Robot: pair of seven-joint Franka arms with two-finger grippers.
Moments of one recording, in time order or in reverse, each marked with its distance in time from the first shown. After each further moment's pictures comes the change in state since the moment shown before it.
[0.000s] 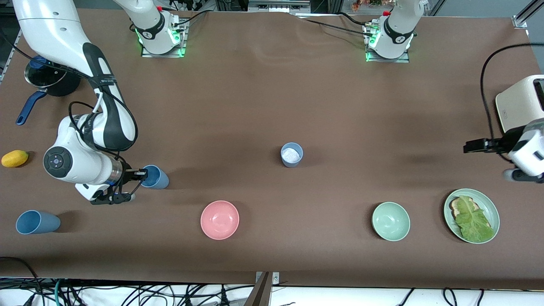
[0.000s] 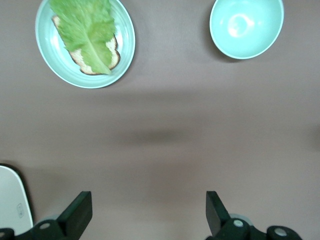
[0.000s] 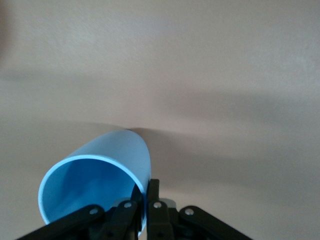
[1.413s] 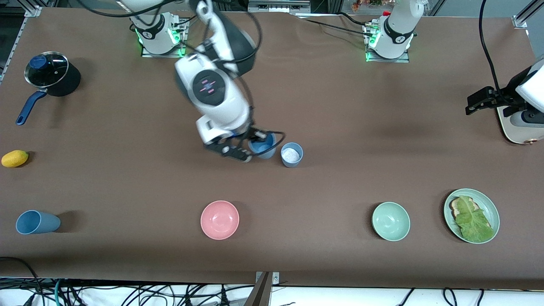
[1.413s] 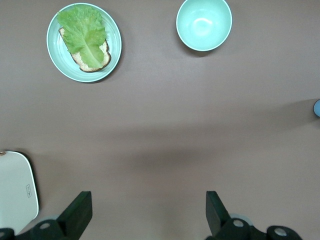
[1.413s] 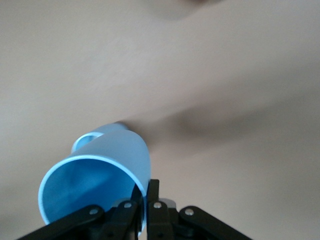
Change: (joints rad) left arm -0.235 -0.312 0.200 -0.198 -0.069 0.002 0.007; right arm 0.591 0.013 0.013 0.338 0.096 -0.170 1.079
